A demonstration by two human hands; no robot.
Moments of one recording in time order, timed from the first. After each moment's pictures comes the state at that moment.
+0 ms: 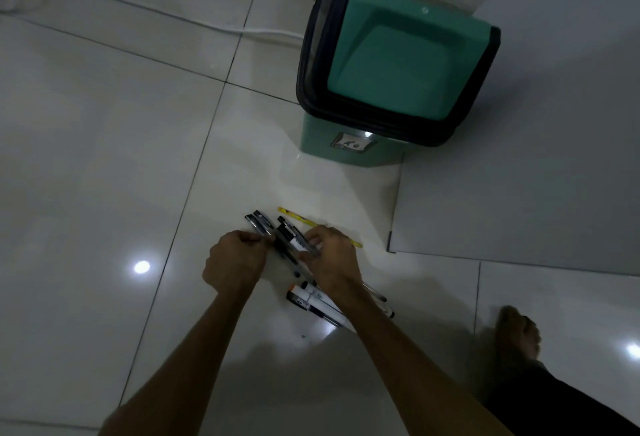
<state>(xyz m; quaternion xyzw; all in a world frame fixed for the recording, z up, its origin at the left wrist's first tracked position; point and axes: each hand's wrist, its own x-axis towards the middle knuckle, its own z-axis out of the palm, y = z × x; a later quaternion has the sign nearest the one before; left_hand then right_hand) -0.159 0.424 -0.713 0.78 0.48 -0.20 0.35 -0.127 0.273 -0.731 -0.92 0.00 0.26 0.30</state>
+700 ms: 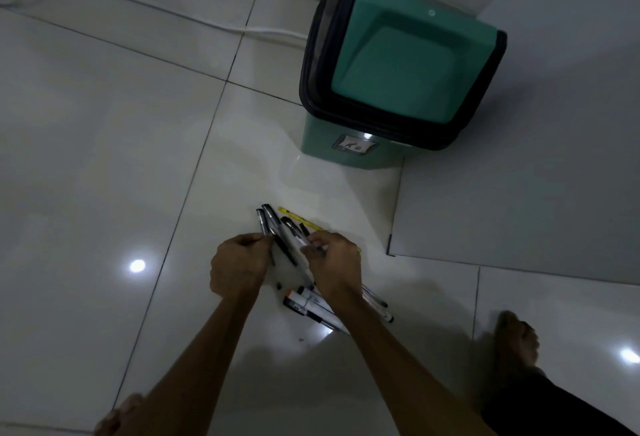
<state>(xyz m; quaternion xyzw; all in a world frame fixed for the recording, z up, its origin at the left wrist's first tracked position) -0.164 0.414 -0.724 0.72 0.53 -0.13 0.44 -0.132 0.274 -0.724 -0.92 0.05 0.19 0.33</state>
